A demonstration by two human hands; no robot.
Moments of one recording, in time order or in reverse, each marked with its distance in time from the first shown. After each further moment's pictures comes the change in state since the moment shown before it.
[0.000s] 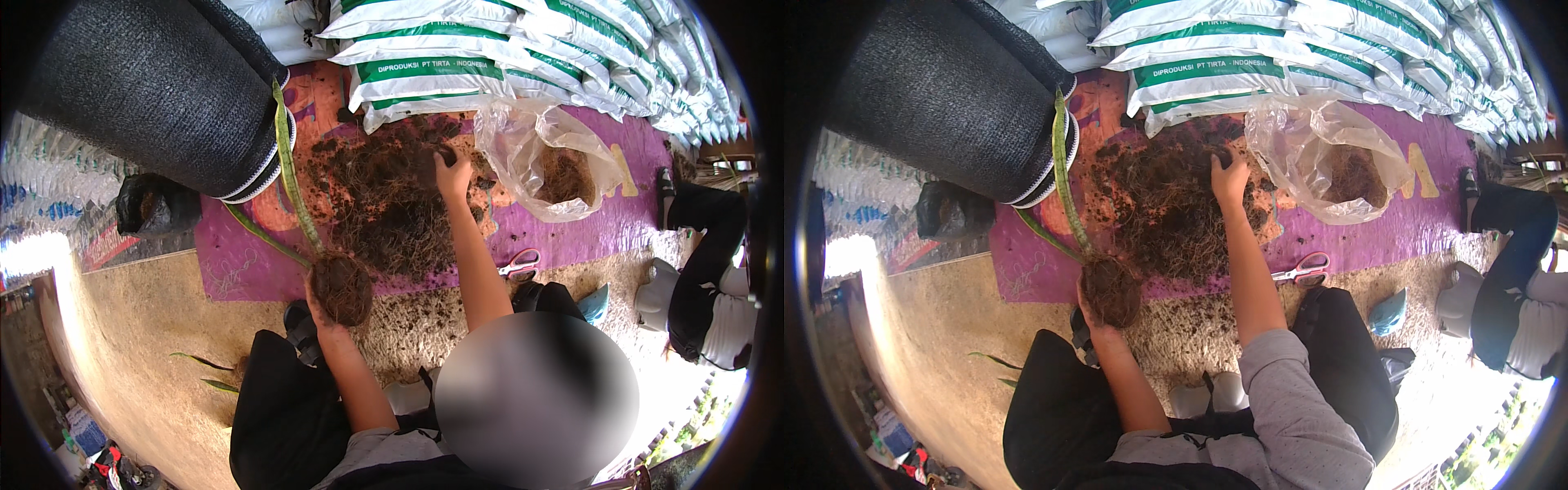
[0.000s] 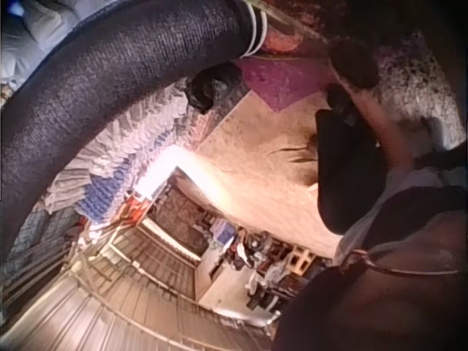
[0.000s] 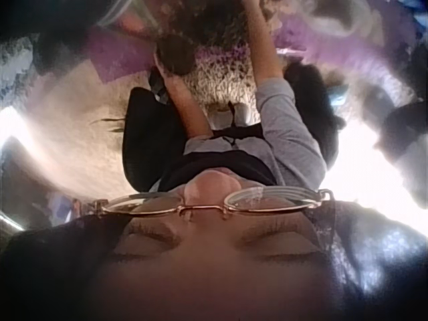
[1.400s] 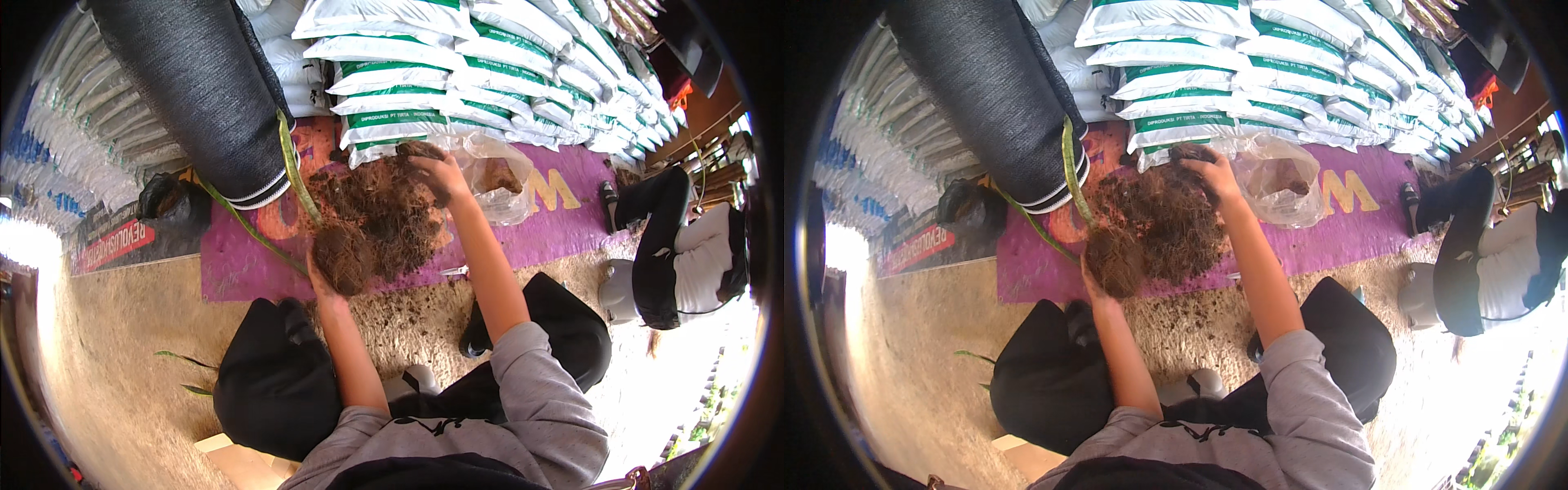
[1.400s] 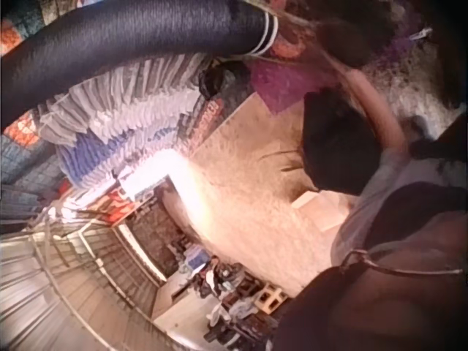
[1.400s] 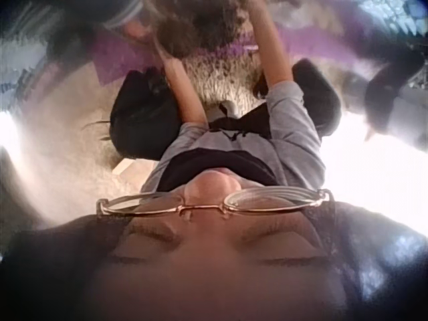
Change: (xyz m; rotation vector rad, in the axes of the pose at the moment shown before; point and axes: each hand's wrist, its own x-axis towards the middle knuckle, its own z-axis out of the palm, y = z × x) left_hand -0.057 -0.003 0.070 -0.075 -0.253 0.071; right_hand -0.039 -0.193 -0.145 0.715 -0.520 0.275
